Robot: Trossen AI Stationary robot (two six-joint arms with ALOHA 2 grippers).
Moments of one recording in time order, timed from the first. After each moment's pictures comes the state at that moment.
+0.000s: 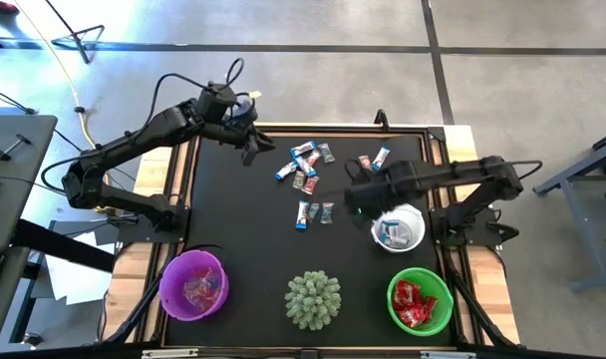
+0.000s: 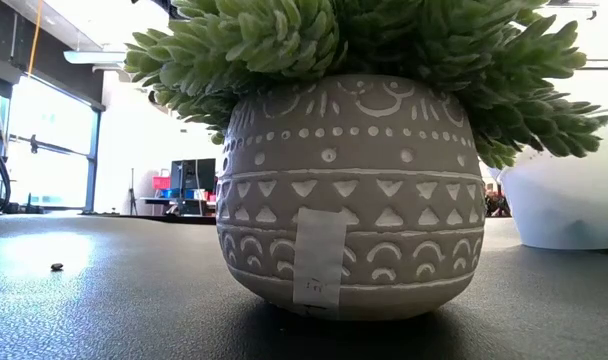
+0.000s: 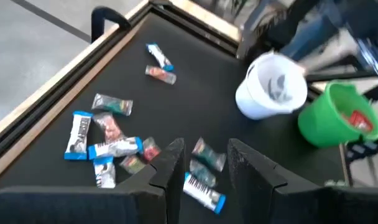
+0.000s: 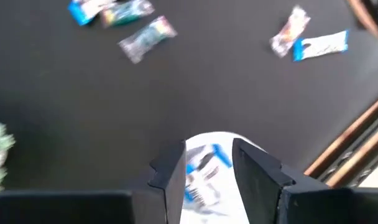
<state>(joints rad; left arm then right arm) 0.57 1.26 1.25 -0.62 0.38 -0.14 0.14 1.61 1.69 -1.57 0.26 0.87</state>
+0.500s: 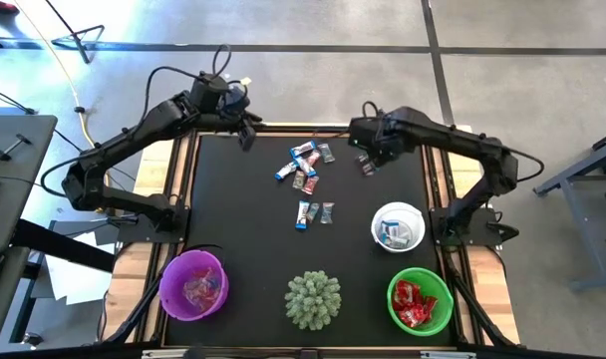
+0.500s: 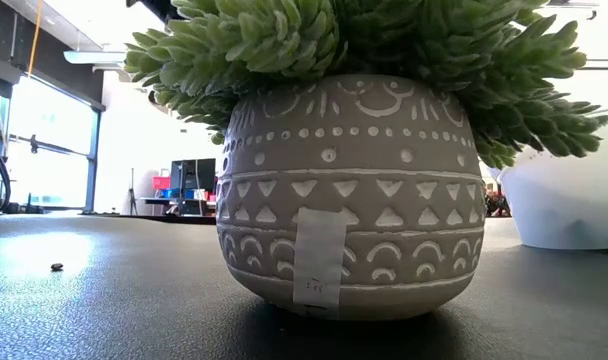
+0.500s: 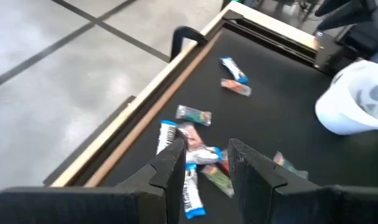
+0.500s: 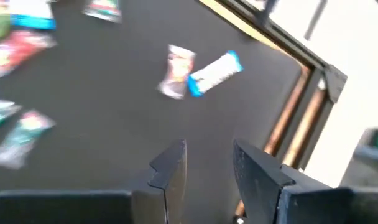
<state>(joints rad) 0.68 1.26 1.25 -0.61 0.20 0.00 -0.31 1.61 1.66 -1.57 0.37 0.72</state>
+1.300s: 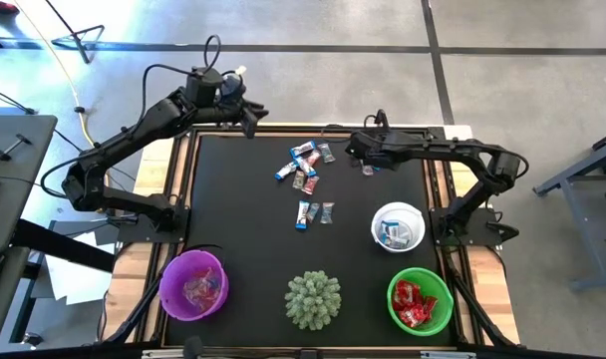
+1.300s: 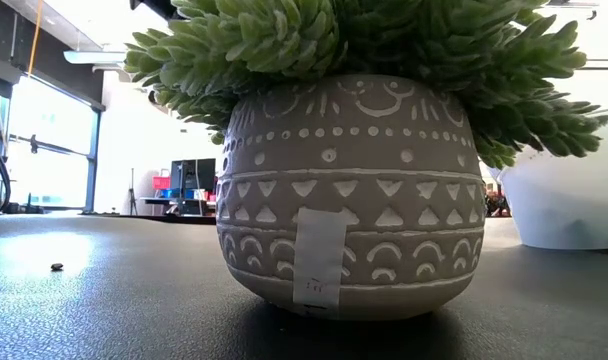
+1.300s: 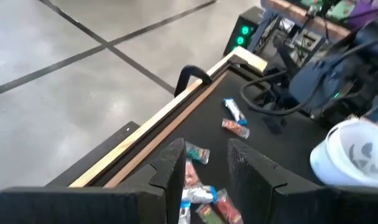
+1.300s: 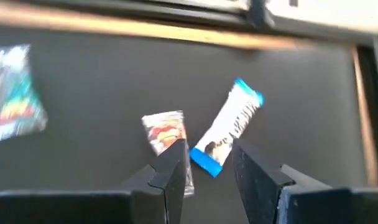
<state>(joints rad) 0.72 1.26 1.25 -0.47 0.20 -0.14 -0.46 1.61 1.07 -0.80 0.54 0.97</state>
